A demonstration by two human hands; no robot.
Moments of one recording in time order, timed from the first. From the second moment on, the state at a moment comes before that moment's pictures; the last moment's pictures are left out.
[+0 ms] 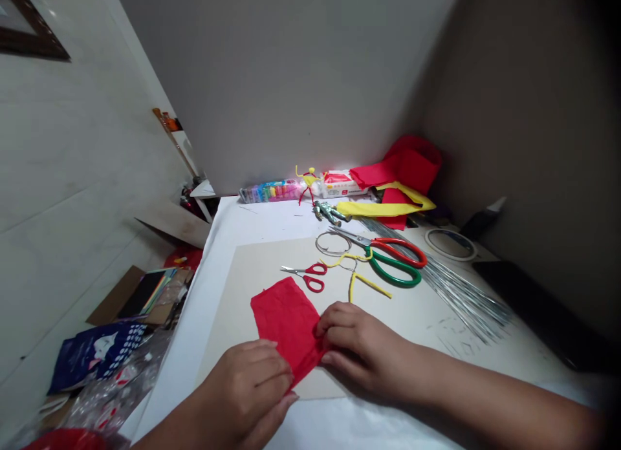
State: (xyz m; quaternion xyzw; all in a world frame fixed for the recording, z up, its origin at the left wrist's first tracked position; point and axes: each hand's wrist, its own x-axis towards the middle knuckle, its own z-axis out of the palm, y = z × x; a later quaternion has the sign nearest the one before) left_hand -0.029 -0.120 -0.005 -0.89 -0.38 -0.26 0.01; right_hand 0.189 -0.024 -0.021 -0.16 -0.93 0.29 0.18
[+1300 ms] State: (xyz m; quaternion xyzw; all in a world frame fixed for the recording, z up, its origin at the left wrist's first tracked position) left_hand -0.053 -0.116 -0.037 -0.77 -0.58 -0.28 -0.03; right_hand 0.173 -0.025 -0.042 -0.27 -0.90 0.25 0.24
